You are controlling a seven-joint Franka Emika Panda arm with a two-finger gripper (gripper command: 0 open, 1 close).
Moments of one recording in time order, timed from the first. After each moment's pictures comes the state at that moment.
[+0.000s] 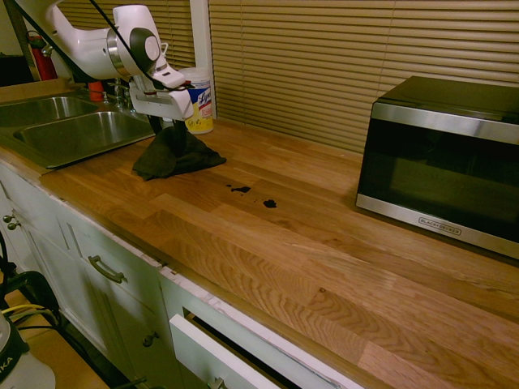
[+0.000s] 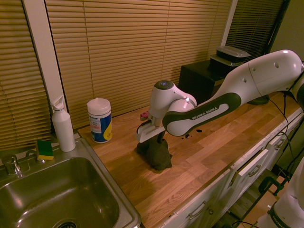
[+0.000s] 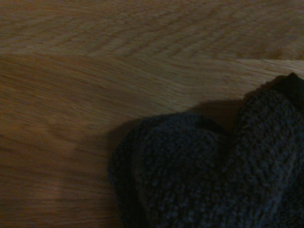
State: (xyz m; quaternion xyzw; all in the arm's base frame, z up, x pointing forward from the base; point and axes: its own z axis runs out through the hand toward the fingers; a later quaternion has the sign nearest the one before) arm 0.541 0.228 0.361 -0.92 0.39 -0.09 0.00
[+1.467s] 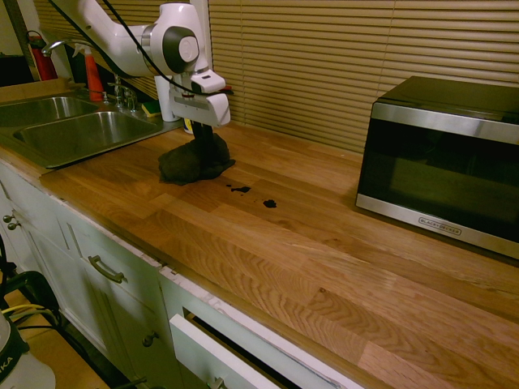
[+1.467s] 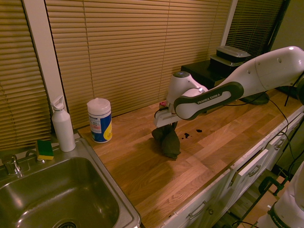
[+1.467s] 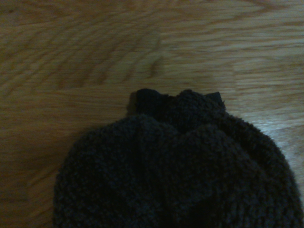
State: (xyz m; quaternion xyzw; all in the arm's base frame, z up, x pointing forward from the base) arm 0.563 0.092 0.363 -0.88 0.47 -0.07 0.00
